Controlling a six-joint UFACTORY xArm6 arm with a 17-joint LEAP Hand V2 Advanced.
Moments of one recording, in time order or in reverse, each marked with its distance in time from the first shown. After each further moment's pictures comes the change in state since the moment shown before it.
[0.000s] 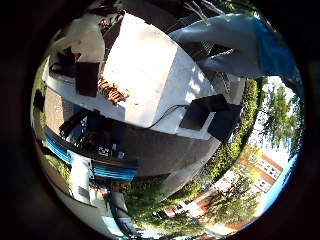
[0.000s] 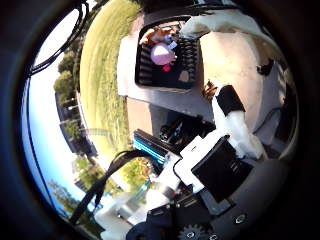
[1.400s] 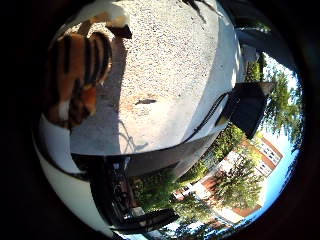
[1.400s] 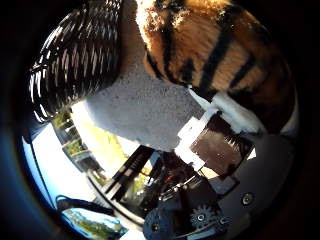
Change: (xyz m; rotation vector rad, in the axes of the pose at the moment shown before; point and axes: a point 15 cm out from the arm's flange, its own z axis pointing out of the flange) arm 0.050 -0.078 0.268 -0.086 0.076 0.194
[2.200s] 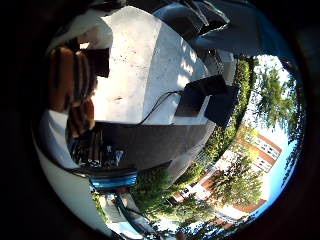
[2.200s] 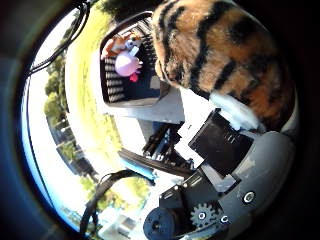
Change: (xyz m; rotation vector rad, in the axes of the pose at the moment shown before) arm -0.021 0.106 -0.294 0.049 -0.047 -0.091
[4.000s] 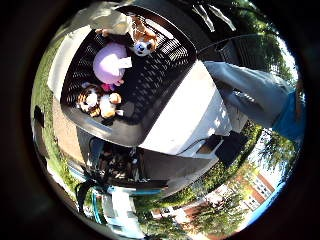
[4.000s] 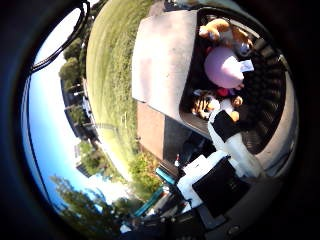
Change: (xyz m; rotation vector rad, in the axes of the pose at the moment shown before) arm -0.241 -0.125 -0.025 -0.001 -0.108 -0.317
